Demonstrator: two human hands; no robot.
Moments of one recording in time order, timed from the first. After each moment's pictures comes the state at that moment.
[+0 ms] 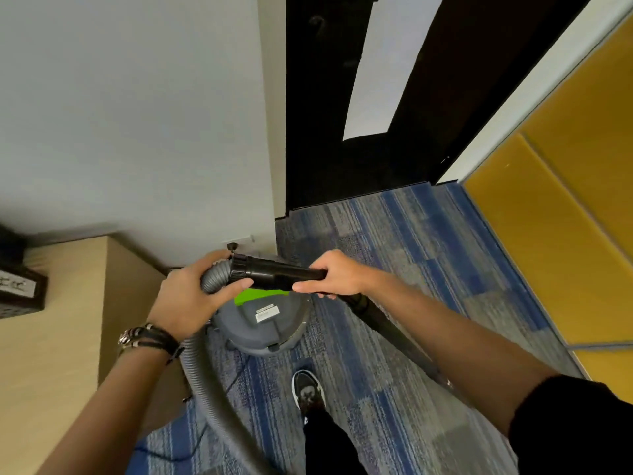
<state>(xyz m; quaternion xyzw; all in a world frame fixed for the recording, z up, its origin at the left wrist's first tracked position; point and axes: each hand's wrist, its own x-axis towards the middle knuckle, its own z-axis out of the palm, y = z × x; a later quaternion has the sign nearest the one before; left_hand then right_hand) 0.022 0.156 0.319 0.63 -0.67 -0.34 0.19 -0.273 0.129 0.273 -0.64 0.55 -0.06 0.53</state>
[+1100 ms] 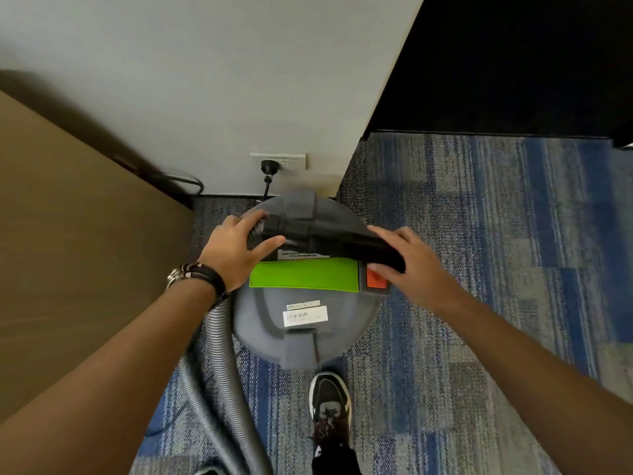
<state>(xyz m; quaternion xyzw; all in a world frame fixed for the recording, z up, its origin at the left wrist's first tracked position) 0.045 -0.002 -0.116 0.73 -0.55 -0.41 0.04 -0.289 -0.008 -0.149 -0.75 0.56 -0.06 0.35</state>
